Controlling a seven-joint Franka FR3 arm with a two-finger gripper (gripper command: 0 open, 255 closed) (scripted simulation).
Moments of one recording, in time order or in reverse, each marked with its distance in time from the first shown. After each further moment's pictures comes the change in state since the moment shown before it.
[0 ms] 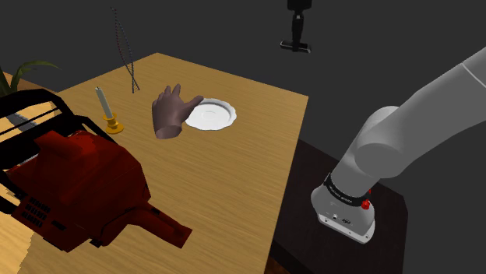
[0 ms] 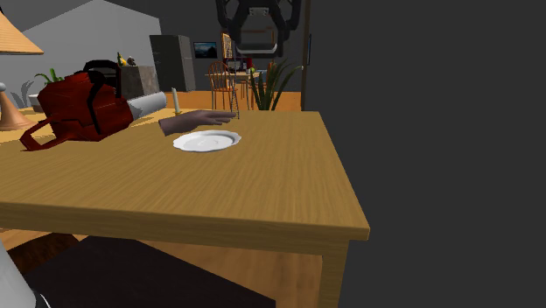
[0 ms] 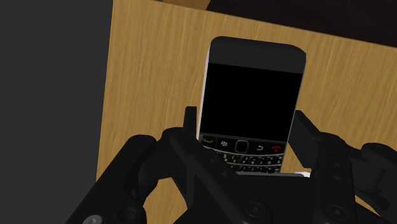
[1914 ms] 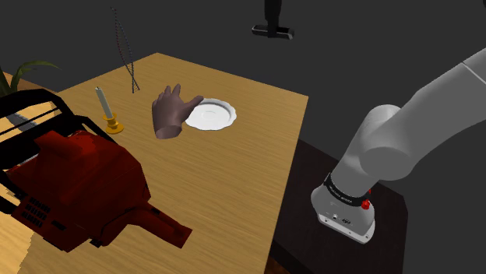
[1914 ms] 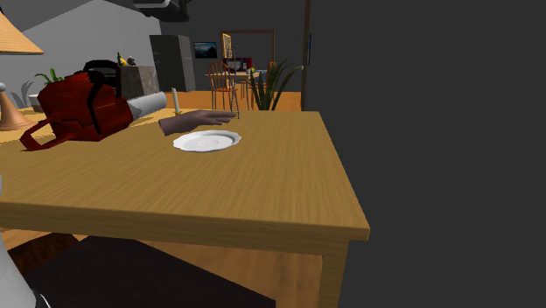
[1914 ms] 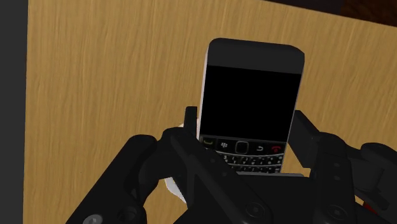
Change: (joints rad) arm 0.126 -0.013 0.270 0.170 0.161 -0.230 0.353
